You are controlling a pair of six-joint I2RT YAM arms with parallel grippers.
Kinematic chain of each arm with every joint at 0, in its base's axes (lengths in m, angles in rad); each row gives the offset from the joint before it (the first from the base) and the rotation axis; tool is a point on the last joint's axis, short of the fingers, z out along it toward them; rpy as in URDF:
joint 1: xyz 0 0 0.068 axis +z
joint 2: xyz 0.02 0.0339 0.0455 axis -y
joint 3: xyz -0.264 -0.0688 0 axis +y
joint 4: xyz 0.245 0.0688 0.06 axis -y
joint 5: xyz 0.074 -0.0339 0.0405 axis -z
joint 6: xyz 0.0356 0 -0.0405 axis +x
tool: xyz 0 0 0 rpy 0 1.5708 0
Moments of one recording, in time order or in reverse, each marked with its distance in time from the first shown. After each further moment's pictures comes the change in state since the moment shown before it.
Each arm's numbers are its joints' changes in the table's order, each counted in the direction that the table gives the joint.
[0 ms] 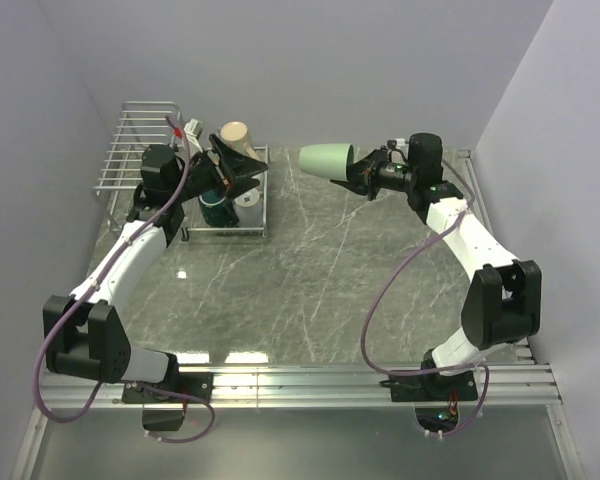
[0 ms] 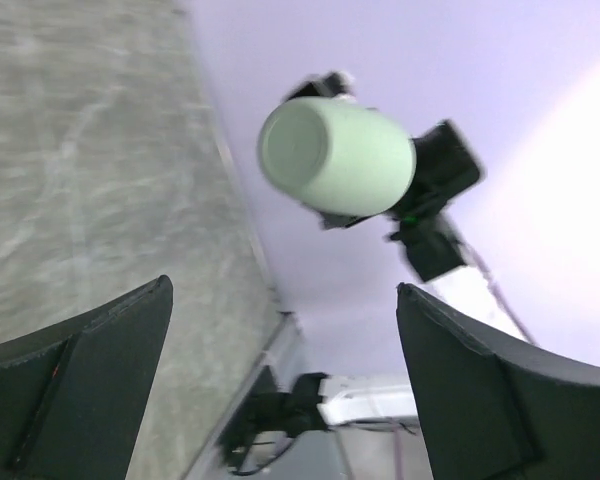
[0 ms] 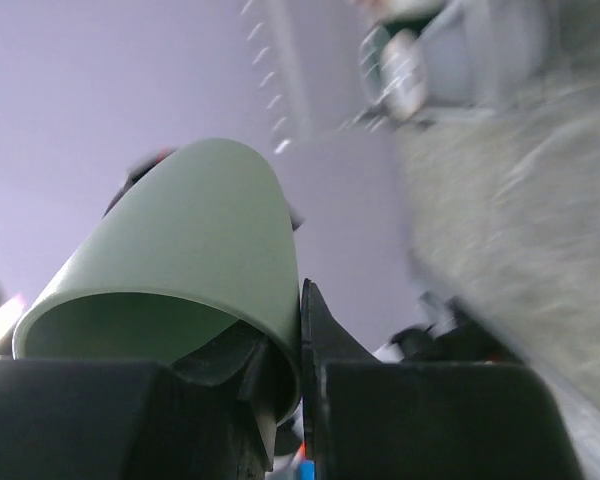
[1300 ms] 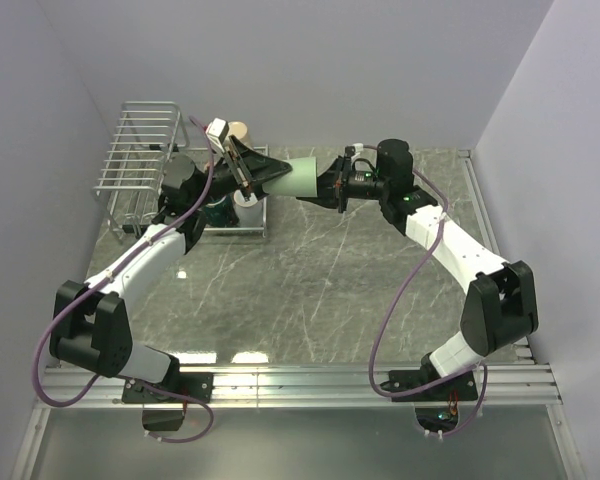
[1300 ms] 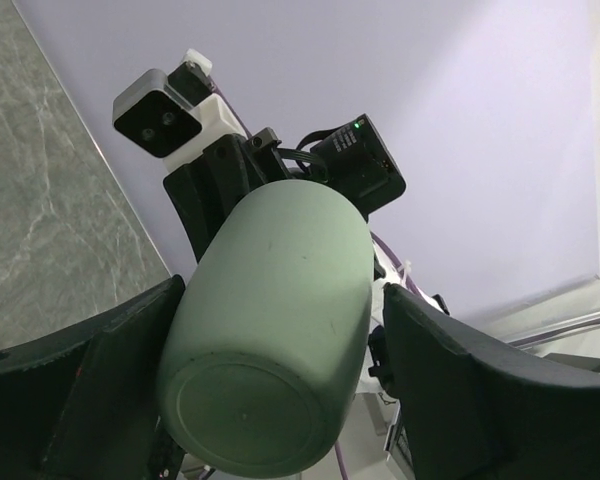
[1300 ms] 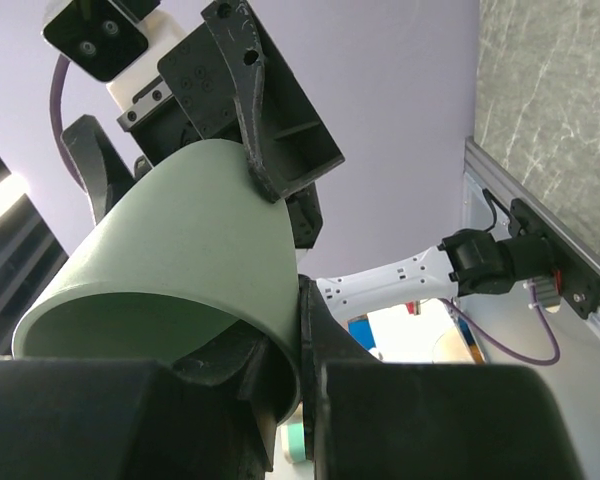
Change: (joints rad) left arm -0.161 -0.063 0.054 0.456 0.010 -0.301; right arm 0.222 0.036 0.048 0.208 -0.102 0.179
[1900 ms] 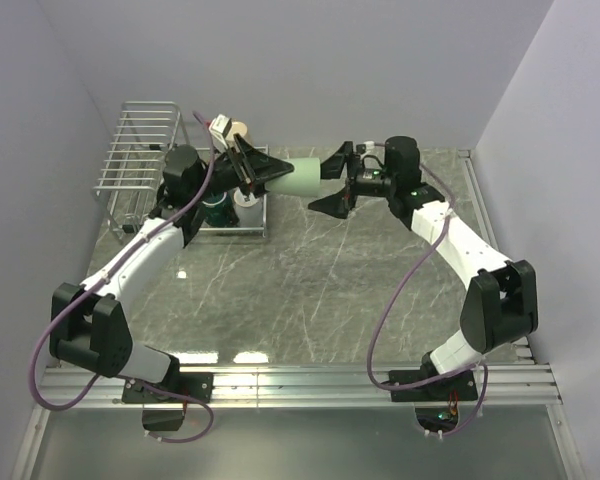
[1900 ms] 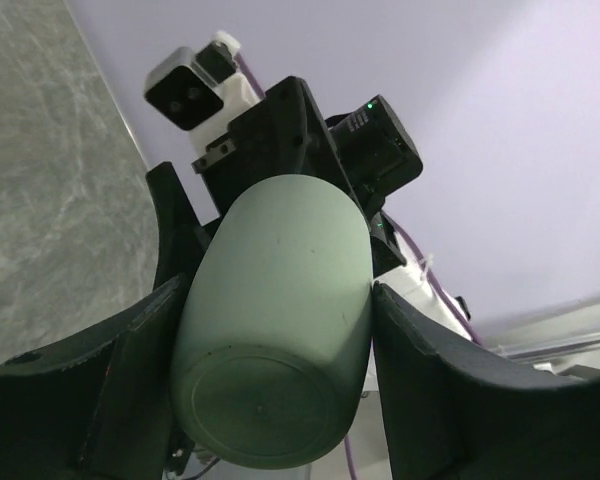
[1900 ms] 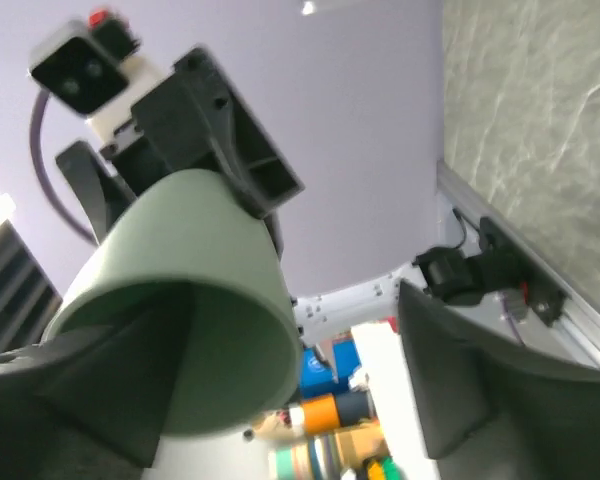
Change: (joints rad) left arm 0.002 0.003 -0.058 -0.169 -0.004 0.084; right arm -0.047 -0.012 -0.016 -0.081 0.005 -0.083
